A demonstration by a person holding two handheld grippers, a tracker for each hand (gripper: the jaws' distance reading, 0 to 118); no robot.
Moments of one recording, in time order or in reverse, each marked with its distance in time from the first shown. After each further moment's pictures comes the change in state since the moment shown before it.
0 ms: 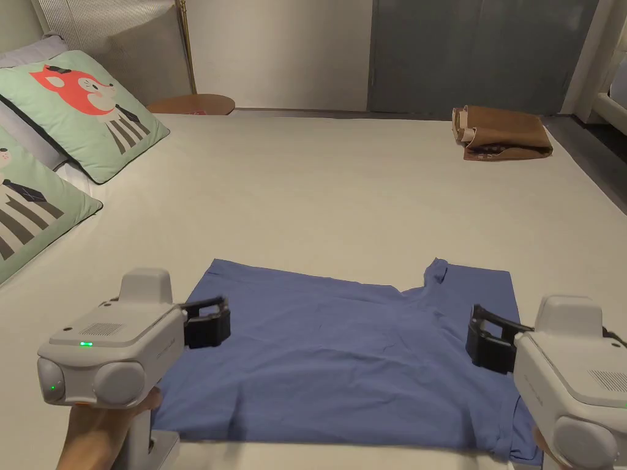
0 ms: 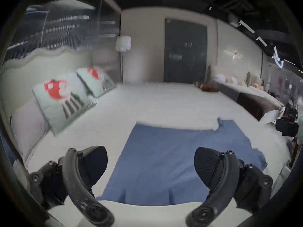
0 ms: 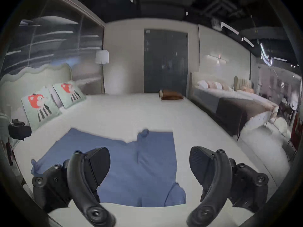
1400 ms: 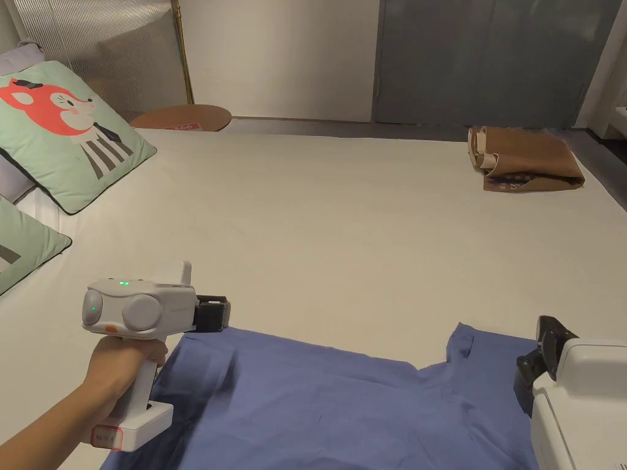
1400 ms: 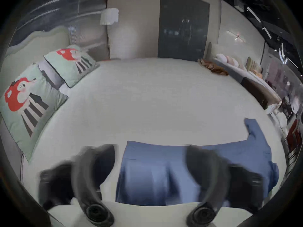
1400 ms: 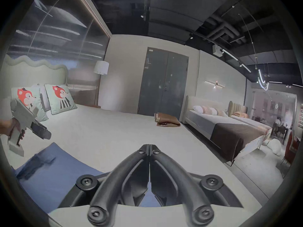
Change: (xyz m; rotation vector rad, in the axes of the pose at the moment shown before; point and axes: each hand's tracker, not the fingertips) left arm -0.035 0.046 -0.301 -0.414 -0.060 -0.021; right arm -0.029 0.035 -0.109 0.137 -0.076 0.118
